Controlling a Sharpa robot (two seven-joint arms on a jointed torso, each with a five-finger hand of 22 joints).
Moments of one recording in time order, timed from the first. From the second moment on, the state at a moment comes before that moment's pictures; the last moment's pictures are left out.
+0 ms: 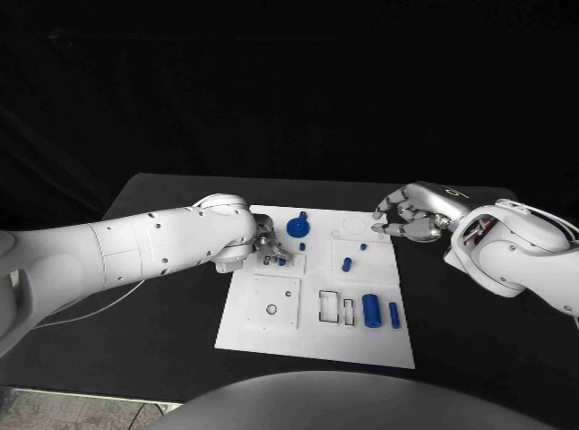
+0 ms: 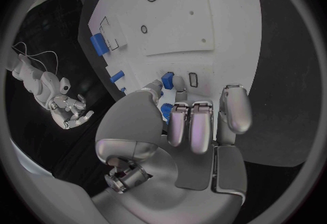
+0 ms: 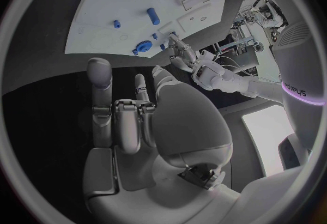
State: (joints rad) left arm 1.18 -0.52 -0.20 1.23 -1.04 0.09 -0.55; left_hand 1.04 0.03 0.14 0.28 0.16 0.93 0.05 0.42 1.23 1.47 -0.01 1.57 1.31 1.47 -0.05 1.57 1.31 0.06 1.32 0.07 1.39 1.31; right arm 1.18 -0.98 -0.15 1.63 -1.42 -0.39 -0.08; right_hand 1.36 -0.03 0.10 0.23 0.24 0.97 0.09 0.22 0.32 1.47 0.00 1.57 1.31 1.47 -0.06 1.49 1.31 0.15 1.35 0.05 0.64 1.10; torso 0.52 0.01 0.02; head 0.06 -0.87
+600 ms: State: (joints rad) left arm 1.28 -0.60 -0.18 1.30 -1.04 0.05 -0.53; left_hand 1.02 0.02 0.08 0.27 0.07 0.96 0.04 0.43 1.26 1.47 -0.01 1.57 1.31 1.46 -0.05 1.57 1.31 0.06 1.36 0.06 1.40 1.31; right arm 1.18 -0.98 -0.15 1.62 -1.42 -0.39 -0.08; right_hand 1.36 -0.03 0.10 0.23 0.24 0.97 0.09 0.22 0.32 1.47 0.00 1.57 1.31 1.47 -0.06 1.49 1.31 0.15 1.35 0.05 0.64 1.10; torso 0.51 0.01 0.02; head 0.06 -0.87
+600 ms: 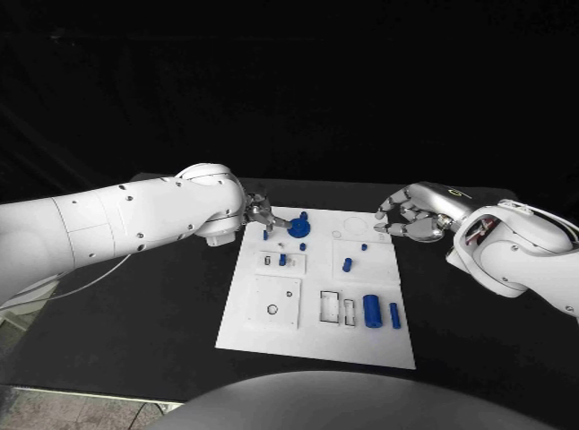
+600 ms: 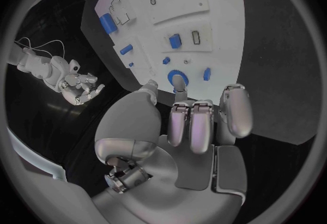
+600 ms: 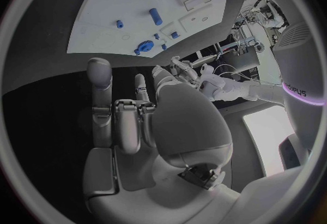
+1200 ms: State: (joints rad) left arm 1.27 -0.55 -0.18 1.13 -1.06 0.09 -0.53; left_hand 1.07 0.03 0.08 0.26 0.09 0.97 0.04 0.43 1.26 1.47 -0.01 1.57 1.31 1.47 -0.05 1.57 1.31 0.06 1.37 0.06 1.41 1.31; right arm 1.17 -0.97 -0.15 1.62 -1.42 -0.39 -0.07; right_hand 1.36 -0.02 0.10 0.23 0.25 0.97 0.09 0.22 0.32 1.47 0.00 1.57 1.31 1.47 -0.06 1.49 1.31 0.15 1.35 0.05 0.64 1.10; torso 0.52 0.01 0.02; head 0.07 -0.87
